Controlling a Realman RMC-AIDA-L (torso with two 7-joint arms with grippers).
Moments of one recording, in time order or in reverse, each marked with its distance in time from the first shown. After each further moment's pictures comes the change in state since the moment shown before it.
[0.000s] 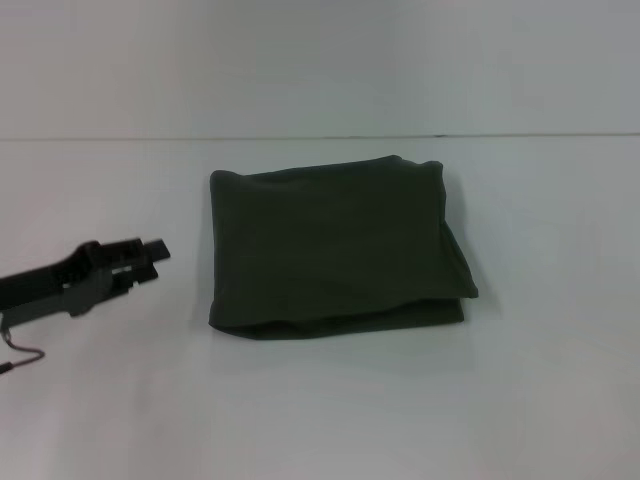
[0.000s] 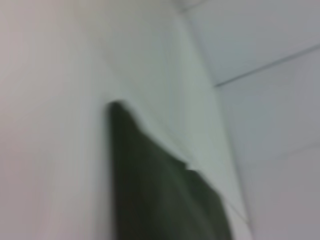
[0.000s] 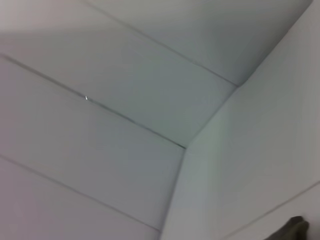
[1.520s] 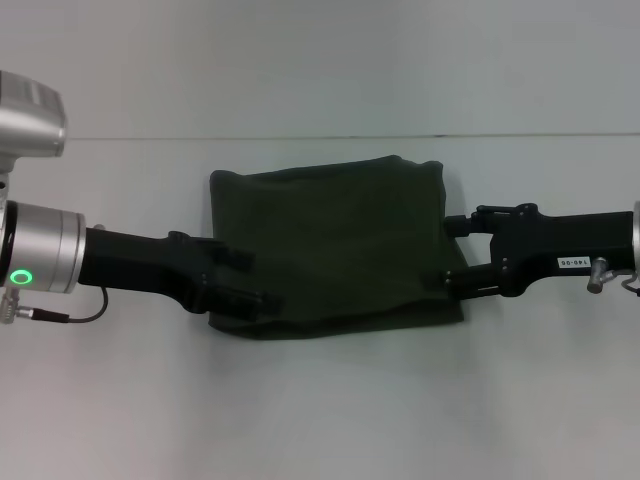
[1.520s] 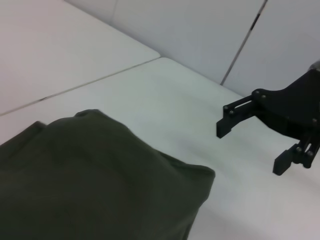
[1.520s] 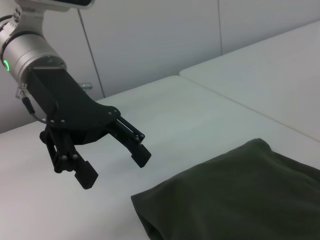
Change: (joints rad) left arm -0.222 -0.014 0.145 0.183 0.258 0.197 0.574; right arm 0.139 0.202 -0.410 -0.354 -0.308 0.063 -0.580
